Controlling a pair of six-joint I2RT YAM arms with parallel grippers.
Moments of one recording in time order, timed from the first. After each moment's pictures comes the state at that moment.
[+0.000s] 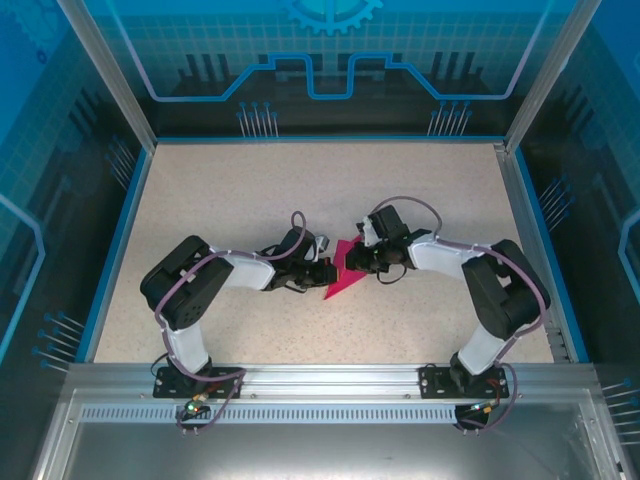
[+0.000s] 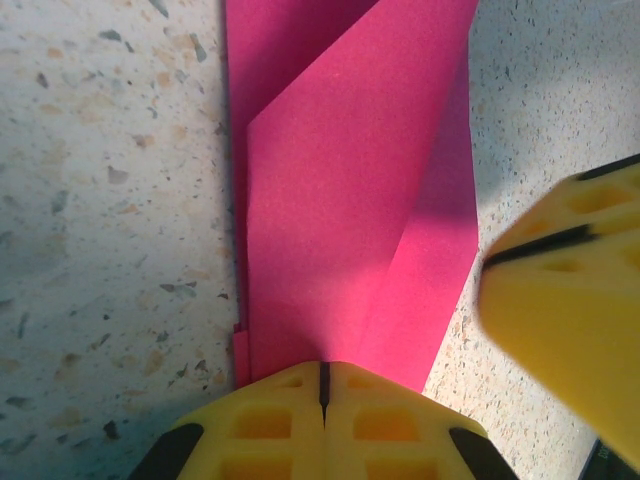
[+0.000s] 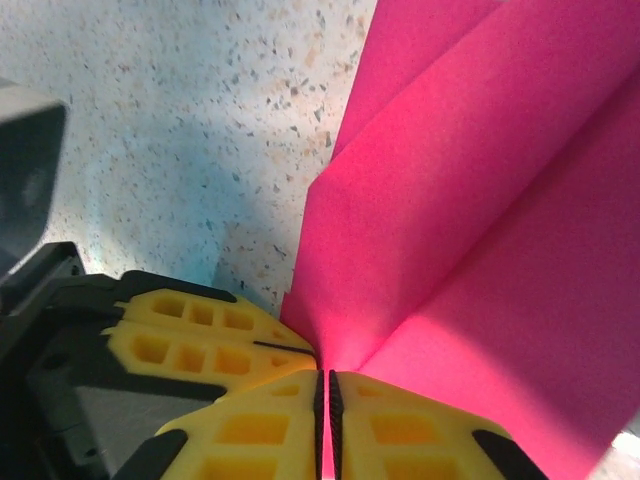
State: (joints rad) left arm -0.63 1.82 0.77 0.21 0.43 -0.77; right arm 0.50 1.70 0.88 -0.22 -0.45 0.58
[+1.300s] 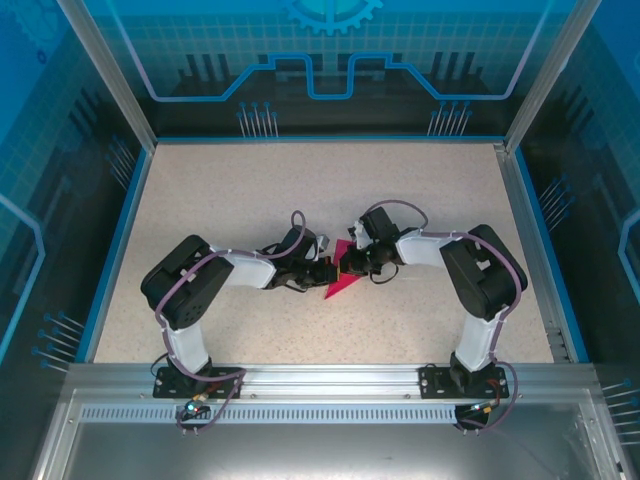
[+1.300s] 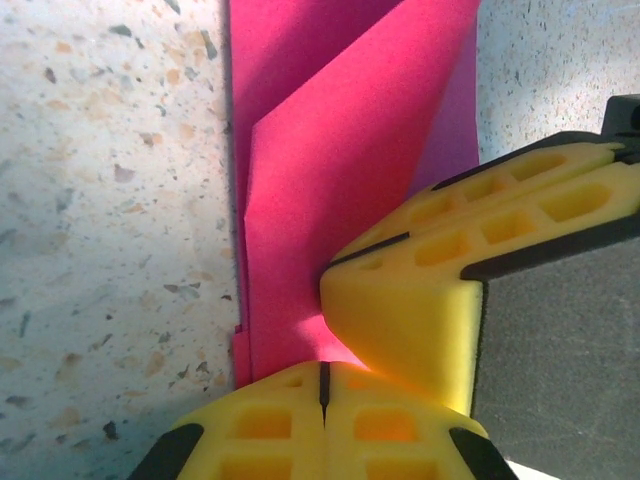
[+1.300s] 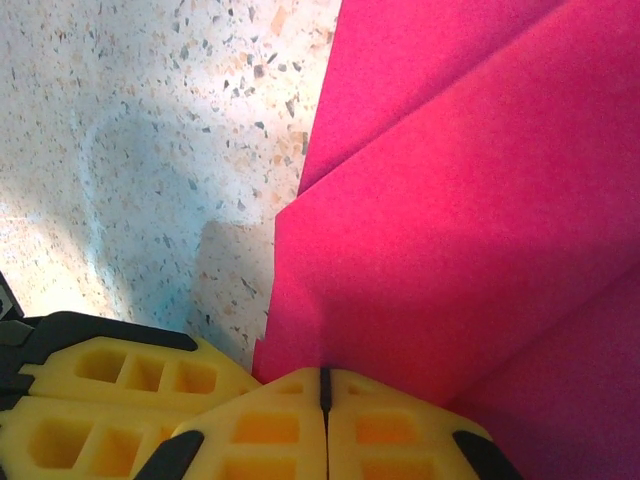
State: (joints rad) left arm -0.63 1.83 0.79 0.17 0.43 -0.79; right arm 0.51 1.84 0.94 -0.20 -0.50 0.57
